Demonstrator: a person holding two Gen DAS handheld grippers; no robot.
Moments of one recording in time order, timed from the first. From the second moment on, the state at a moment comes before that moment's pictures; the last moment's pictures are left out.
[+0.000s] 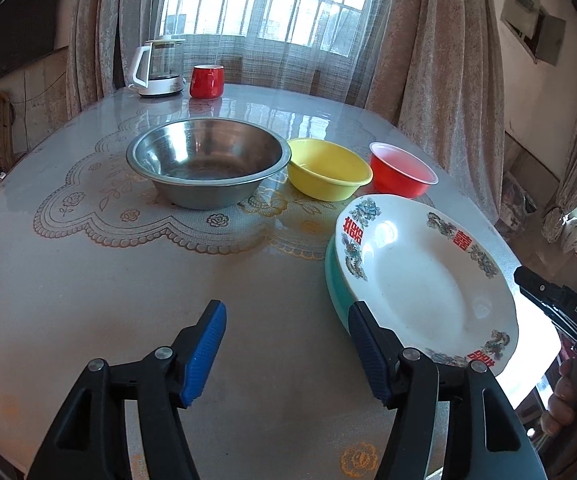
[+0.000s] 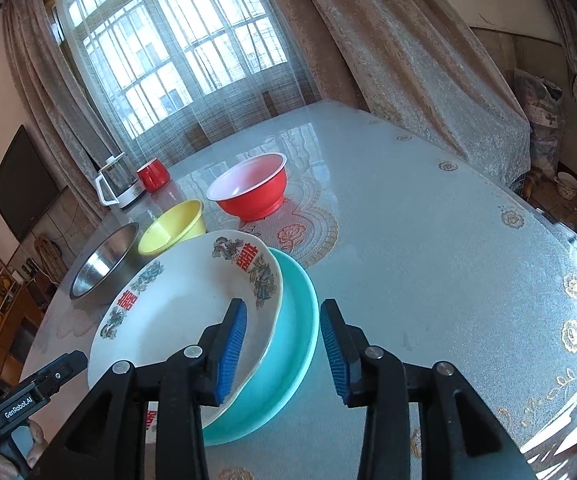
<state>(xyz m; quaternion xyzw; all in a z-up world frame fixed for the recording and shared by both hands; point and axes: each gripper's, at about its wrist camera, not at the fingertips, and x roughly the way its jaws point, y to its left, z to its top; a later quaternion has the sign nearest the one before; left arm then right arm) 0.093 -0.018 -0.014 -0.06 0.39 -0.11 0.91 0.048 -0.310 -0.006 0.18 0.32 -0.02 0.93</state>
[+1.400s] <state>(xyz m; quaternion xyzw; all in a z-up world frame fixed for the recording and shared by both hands) 0.219 0.145 0.011 -0.16 0.38 -0.04 0.91 0.223 -0.117 0.001 0.20 0.45 0.19 0.85</state>
